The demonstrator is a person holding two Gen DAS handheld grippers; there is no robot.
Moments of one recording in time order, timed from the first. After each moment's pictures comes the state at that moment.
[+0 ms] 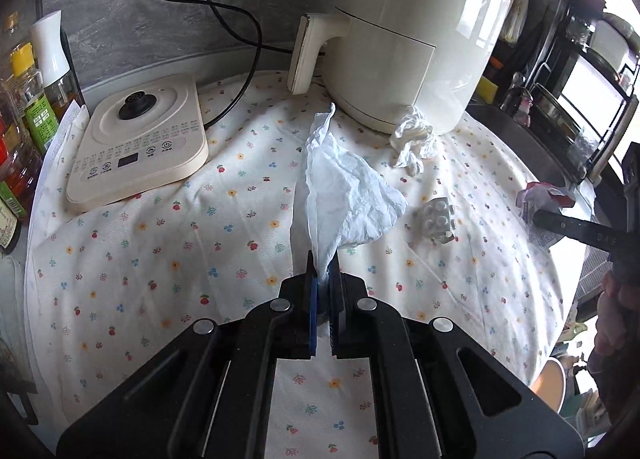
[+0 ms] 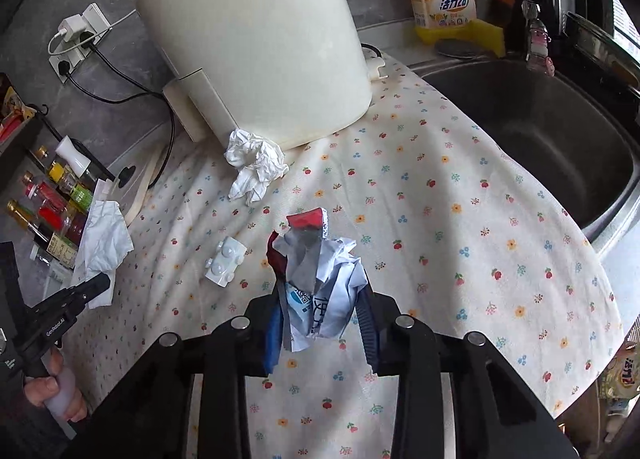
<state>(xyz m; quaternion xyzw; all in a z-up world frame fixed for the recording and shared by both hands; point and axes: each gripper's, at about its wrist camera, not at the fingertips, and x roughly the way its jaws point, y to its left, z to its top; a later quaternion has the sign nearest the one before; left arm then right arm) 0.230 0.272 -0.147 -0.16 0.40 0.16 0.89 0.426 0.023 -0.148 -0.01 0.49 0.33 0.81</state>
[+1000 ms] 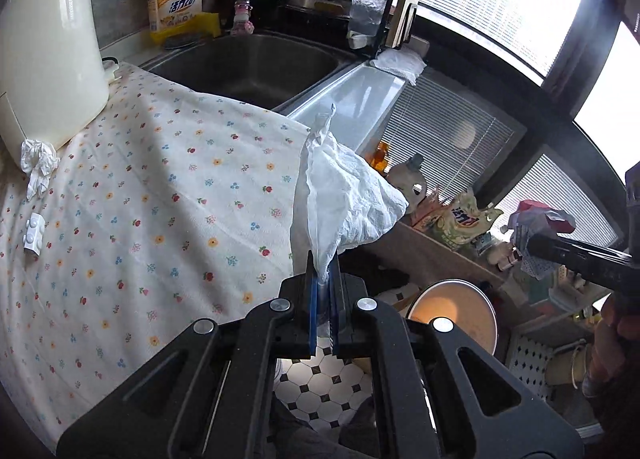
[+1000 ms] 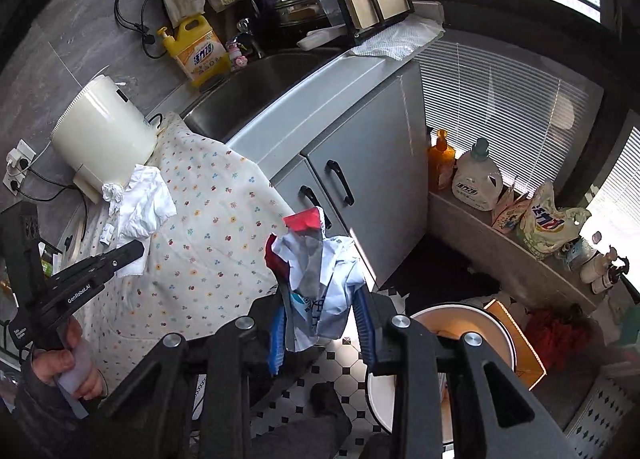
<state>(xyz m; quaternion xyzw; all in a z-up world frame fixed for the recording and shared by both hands) 0.317 -0.077 -0.148 -0.04 0.45 -0.11 0.89 0.317 -0.358 -0.148 0.12 0.49 0.11 0.86</state>
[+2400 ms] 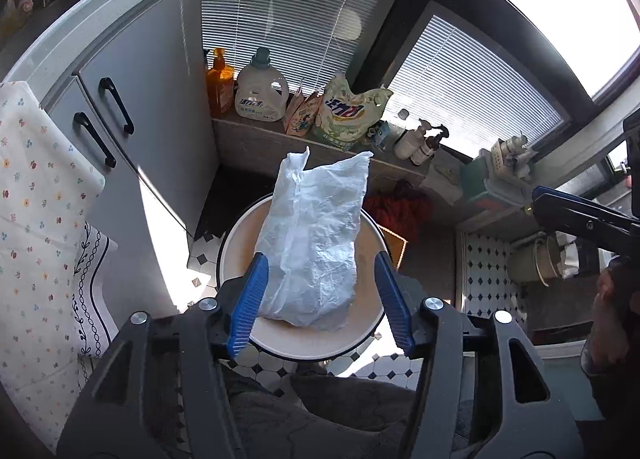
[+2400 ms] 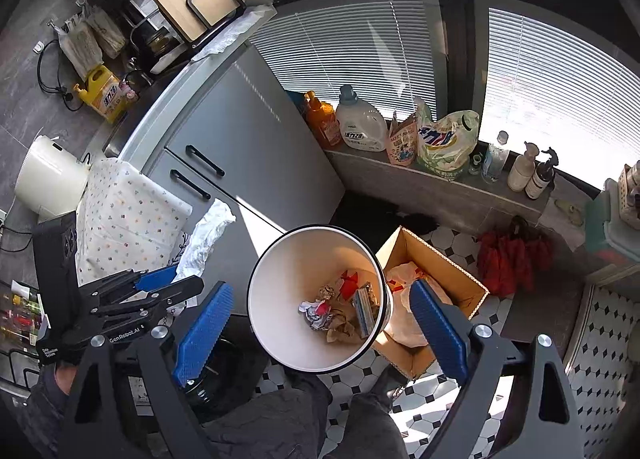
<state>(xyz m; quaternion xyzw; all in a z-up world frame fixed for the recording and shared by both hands) 0.274 -0.321 -0.229 0.03 0.54 -0.28 0.79 0.206 -0.554 -0.187 0.19 0.52 0.01 0.83</state>
